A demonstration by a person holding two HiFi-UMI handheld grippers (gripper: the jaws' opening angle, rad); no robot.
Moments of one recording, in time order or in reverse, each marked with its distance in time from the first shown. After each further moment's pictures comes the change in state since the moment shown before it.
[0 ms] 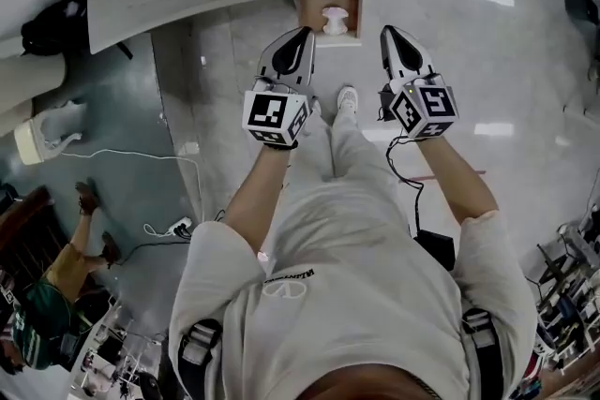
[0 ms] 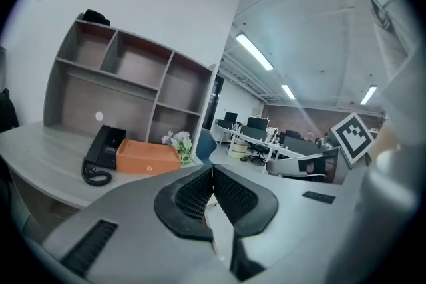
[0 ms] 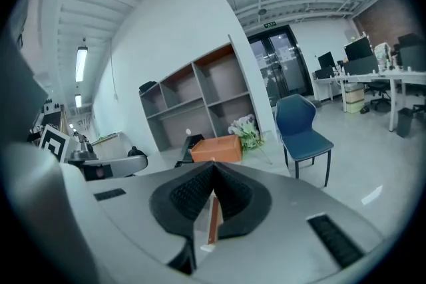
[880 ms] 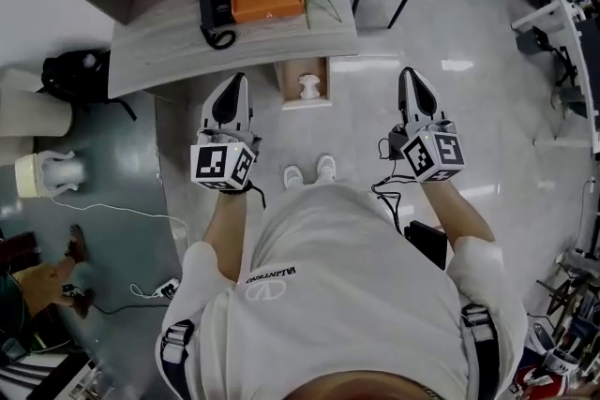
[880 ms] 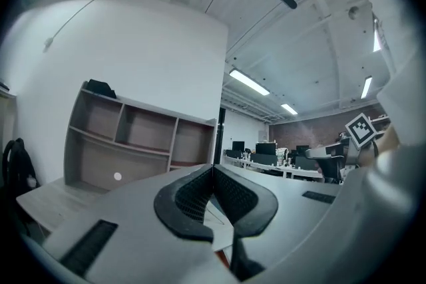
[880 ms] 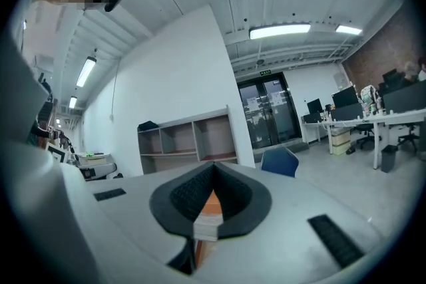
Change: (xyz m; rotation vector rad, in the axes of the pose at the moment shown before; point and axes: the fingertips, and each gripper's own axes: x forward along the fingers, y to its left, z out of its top) left arm -0.134 -0.012 0.172 0.115 -0.270 0.087; right arm -0.174 0.023 0.175 -0.088 -0.298 -0.112
